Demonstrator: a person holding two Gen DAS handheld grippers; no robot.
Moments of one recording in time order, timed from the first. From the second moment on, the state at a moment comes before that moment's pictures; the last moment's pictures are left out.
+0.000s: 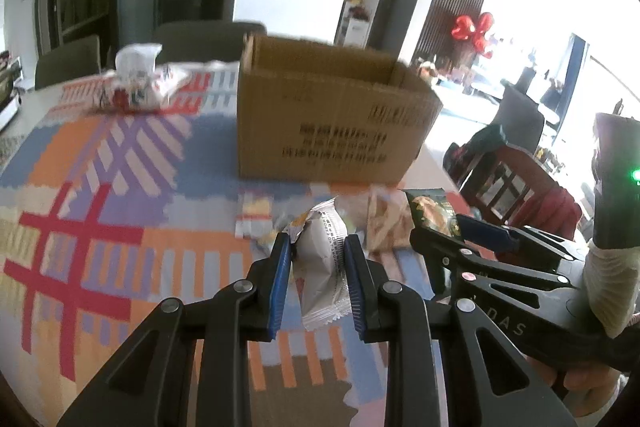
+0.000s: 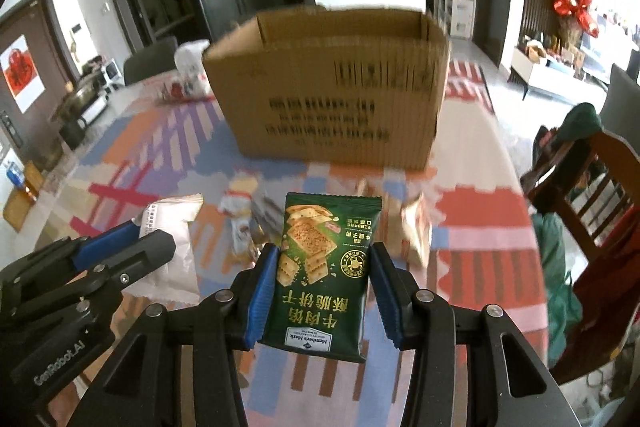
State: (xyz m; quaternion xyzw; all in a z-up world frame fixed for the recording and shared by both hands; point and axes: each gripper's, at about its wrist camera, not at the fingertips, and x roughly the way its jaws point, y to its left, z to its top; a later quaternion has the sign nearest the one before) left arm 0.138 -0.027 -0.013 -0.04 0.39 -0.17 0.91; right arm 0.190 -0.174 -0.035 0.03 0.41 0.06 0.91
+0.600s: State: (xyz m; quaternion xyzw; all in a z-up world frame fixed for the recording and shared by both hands) left arm 0.178 -0.034 0.071 -0.02 0.30 -0.17 0.94; right arm 0.231 -0.177 0.055 0.02 0.32 0.09 0.94
